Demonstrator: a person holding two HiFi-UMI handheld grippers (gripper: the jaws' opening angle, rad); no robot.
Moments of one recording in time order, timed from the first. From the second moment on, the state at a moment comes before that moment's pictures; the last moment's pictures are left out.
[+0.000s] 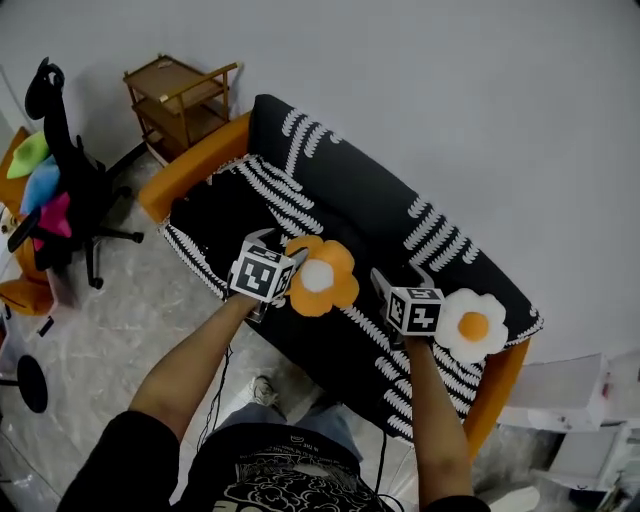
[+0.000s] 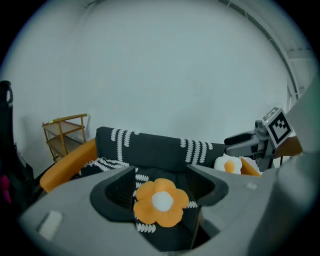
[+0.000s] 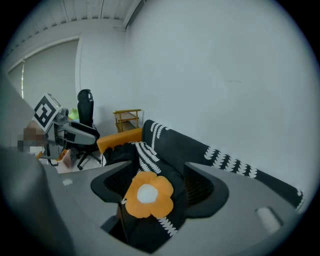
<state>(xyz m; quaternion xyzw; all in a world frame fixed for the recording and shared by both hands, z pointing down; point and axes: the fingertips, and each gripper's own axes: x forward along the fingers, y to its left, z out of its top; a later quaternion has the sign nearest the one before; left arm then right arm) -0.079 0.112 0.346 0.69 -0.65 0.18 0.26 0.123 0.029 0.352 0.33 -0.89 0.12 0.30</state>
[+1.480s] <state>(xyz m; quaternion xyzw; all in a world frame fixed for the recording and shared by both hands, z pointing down) -0.127 0.067 0.701 0.48 -0.66 0.14 0.57 -0.021 -0.100 0.711 0.01 -0.86 0.18 0.48</state>
